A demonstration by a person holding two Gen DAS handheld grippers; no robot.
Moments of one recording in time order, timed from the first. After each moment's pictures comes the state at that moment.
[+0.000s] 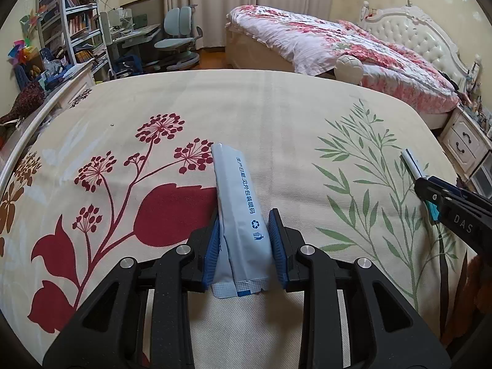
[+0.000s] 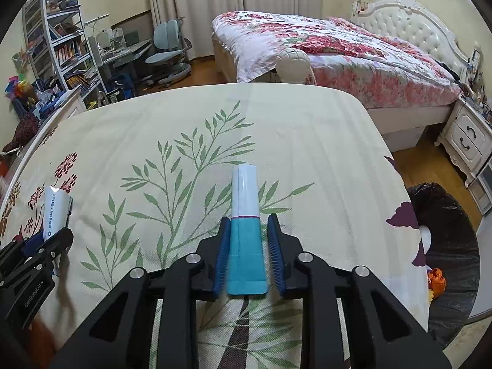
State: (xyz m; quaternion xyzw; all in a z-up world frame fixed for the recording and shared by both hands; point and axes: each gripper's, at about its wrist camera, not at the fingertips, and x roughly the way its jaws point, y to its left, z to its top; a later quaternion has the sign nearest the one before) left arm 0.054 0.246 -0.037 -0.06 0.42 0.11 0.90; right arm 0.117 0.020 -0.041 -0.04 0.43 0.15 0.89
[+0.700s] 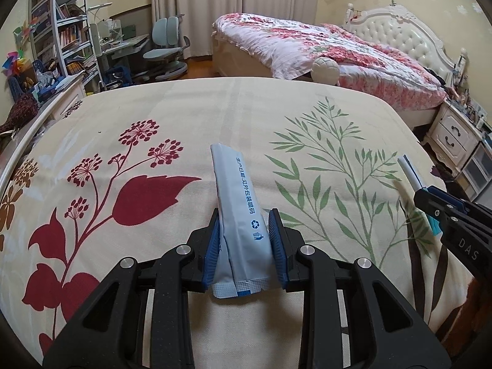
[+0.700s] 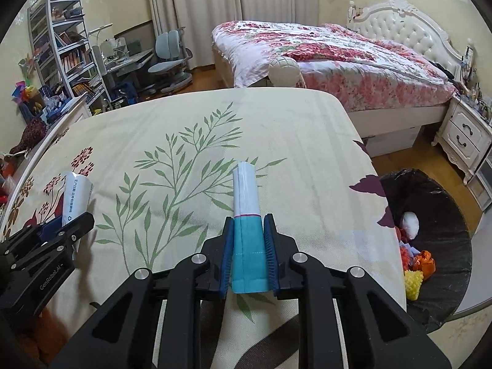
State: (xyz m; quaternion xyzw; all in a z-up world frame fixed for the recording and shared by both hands) left arm 0.039 0.201 -0.029 -0.05 0.40 0.09 0.91; right arm 0.078 -0.014 -0.027 -0.02 0.41 0.15 0.90
